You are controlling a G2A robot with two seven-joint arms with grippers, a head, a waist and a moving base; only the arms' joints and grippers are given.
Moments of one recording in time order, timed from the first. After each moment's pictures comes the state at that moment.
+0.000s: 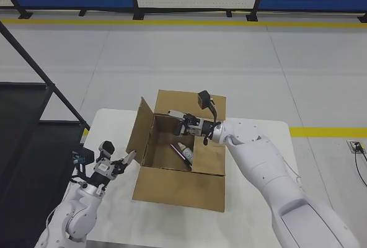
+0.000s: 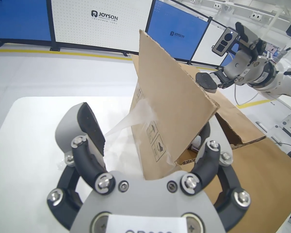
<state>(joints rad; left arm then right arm) 1.24 -1.12 -1.48 -1.53 0.91 -0.40 0.13 -0.15 -1.64 0.98 -0.24 0.40 -0.50 1.04</state>
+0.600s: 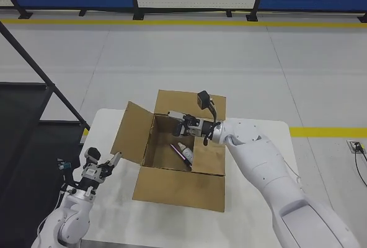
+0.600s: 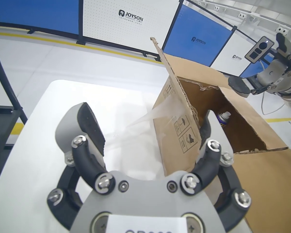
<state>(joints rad) 1.29 -1.13 -1.54 -1.49 0.87 -0.34 0.15 -0.16 -1.64 0.99 -0.27 0.38 -0.49 1.05</state>
